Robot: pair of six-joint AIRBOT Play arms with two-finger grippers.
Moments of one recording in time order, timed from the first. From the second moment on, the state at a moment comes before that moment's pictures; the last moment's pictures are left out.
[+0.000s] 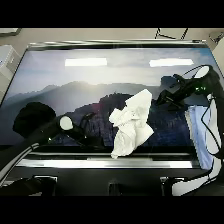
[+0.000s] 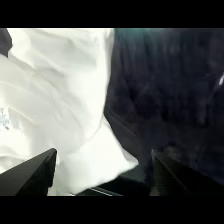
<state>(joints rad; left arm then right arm) -0.57 -1.32 0.81 0.87 -1.05 -1.57 -0.17 -1.74 1.62 -1.09 1.62 1.52</state>
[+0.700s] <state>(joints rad) -0.88 -1.40 0.69 0.52 -0.55 -1.57 -0.15 -1.94 1.61 -0.98 1.47 1.50</state>
